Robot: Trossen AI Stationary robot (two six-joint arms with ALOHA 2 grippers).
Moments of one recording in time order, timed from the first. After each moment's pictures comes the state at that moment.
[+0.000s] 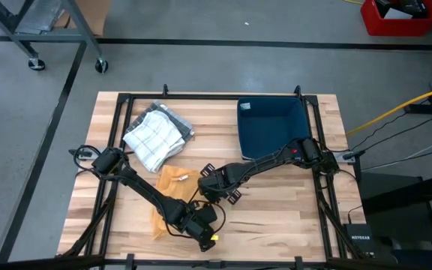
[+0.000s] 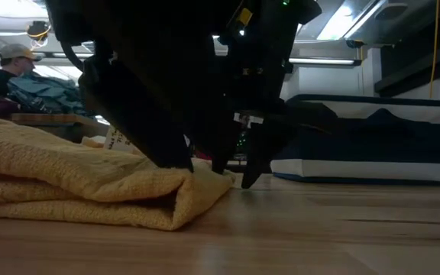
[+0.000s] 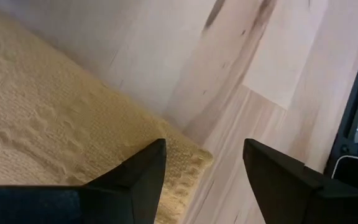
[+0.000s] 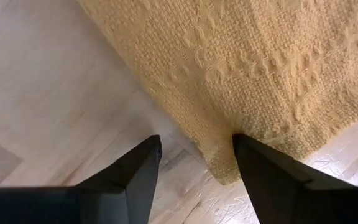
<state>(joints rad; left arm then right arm) -0.57 2.05 1.48 -0.47 -0.24 -1.02 0.24 2.19 1.64 -0.78 0.15 -0.63</state>
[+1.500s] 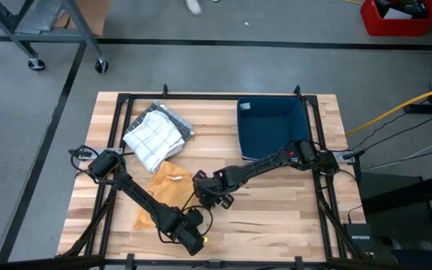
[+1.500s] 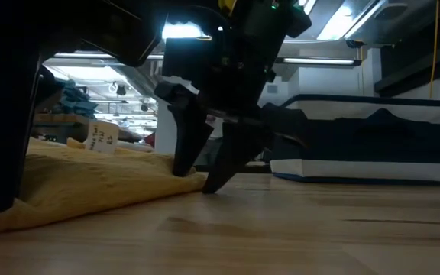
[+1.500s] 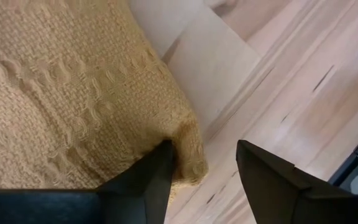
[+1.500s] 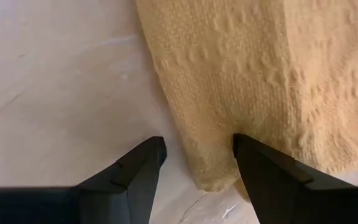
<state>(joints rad) -0.65 2.05 1.48 -0.70 -0.10 -1.31 0.24 2.24 1.64 -0.56 0.06 -0.72</state>
